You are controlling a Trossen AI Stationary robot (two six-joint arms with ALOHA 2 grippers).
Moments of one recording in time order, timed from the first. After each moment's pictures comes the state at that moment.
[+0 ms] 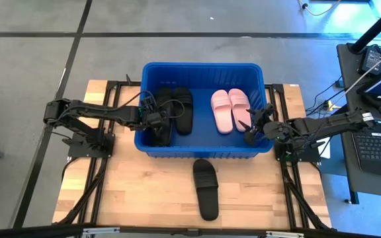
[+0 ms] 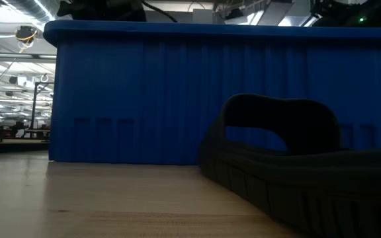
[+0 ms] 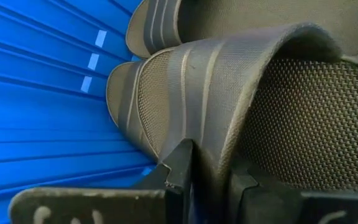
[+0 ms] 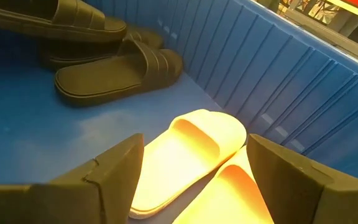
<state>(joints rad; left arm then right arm) 0.11 1.39 0.92 -0.70 -0.62 -0.07 0.17 0.75 0.55 -0.41 0.81 0.23</state>
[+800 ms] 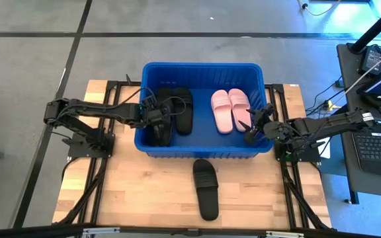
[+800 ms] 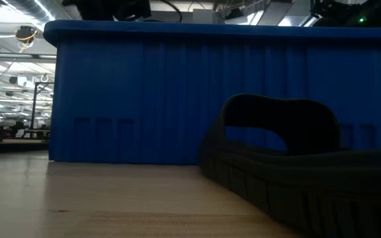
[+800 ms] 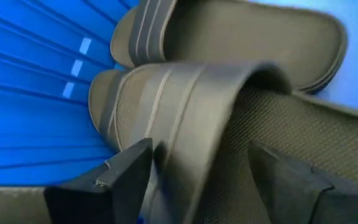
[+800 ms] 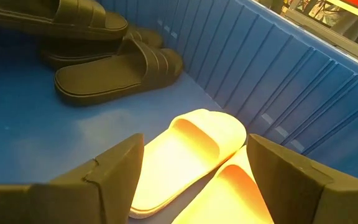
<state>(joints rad) 0.11 1.39 1.00 -0.74 -0.54 -0.12 0.17 0.75 0.55 -0.41 0.81 0.23</state>
